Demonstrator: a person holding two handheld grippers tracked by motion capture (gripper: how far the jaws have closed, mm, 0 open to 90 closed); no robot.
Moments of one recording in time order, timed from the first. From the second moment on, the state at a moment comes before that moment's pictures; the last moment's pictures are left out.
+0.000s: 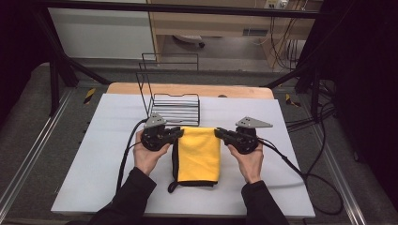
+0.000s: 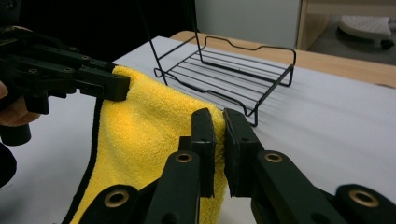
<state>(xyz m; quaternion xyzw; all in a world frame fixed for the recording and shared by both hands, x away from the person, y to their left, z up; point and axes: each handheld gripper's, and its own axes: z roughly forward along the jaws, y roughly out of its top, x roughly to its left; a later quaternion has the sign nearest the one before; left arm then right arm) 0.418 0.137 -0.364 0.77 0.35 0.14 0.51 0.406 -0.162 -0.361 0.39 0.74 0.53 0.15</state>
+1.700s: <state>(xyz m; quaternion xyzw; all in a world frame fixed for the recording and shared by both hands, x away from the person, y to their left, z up) 0.387 0.165 -0.273 0.67 0.30 0.27 0.63 0.382 -0.135 -0.268 0.29 0.67 0.63 0.28</state>
